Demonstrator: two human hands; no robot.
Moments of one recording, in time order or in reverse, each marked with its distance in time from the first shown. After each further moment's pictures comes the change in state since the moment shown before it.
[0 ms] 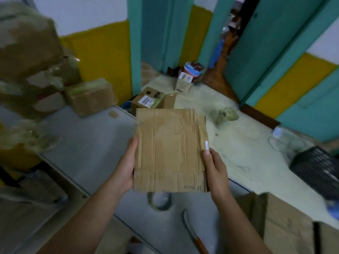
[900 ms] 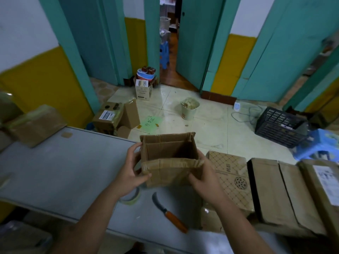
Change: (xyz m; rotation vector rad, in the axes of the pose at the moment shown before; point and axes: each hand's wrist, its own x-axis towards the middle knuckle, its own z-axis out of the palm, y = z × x) left_hand -0.023 -0.099 0.079 0.811 -0.455 0.294; right_hand -0.104 0.069 -0.146 -0.200 0.031 -0.047
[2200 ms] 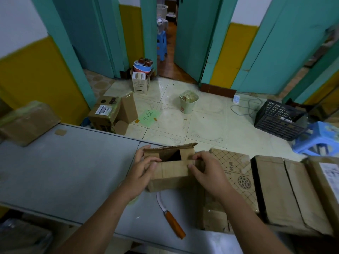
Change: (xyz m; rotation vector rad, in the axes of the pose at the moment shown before) left_hand 0.026 -0.036 0.032 0.247 0.096 0.152; right_hand 0.029 0.013 -0.007 -0.281 0.026 -0.060
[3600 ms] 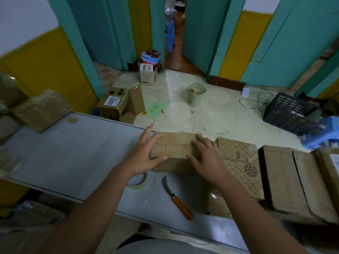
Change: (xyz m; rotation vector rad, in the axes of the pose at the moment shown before) left_hand 0.013 0.020 -0.037 0.386 -0.193 -0.019; right_hand 0.003 -0.014 0.016 -0.280 -0.108 -0.035
